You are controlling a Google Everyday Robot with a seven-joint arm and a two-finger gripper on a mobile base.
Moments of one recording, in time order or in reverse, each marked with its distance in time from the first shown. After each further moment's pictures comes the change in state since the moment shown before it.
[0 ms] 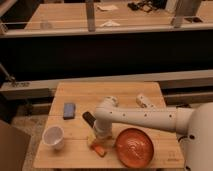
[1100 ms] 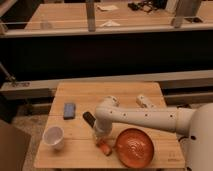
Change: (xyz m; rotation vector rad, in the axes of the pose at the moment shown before) arm 0.000 0.001 -0.006 -0.007 0.002 -0.005
